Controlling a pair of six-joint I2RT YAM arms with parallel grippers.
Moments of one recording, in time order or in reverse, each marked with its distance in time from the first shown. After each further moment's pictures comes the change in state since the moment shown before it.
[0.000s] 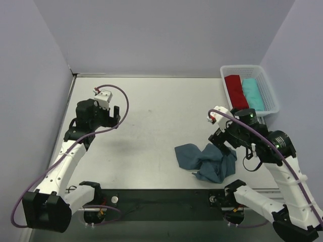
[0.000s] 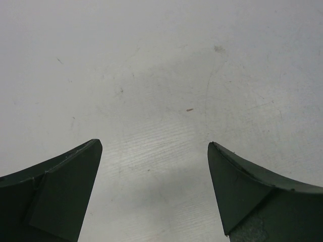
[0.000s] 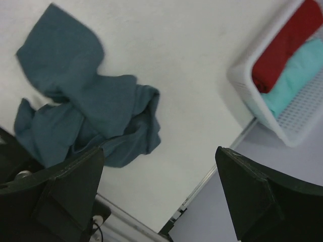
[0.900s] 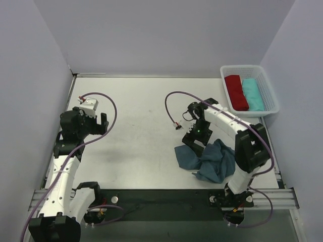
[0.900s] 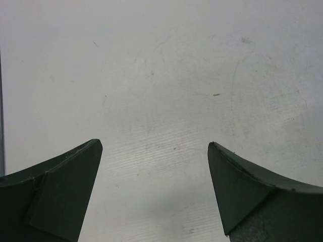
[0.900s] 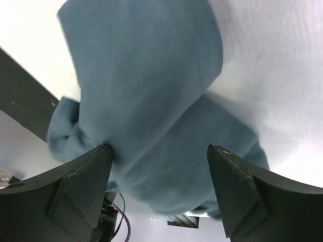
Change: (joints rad) left arm 0.221 -0.192 -0.095 -0.066 0.128 0.057; right arm -0.010 0.796 -0.036 -0.049 -0.339 -0.095
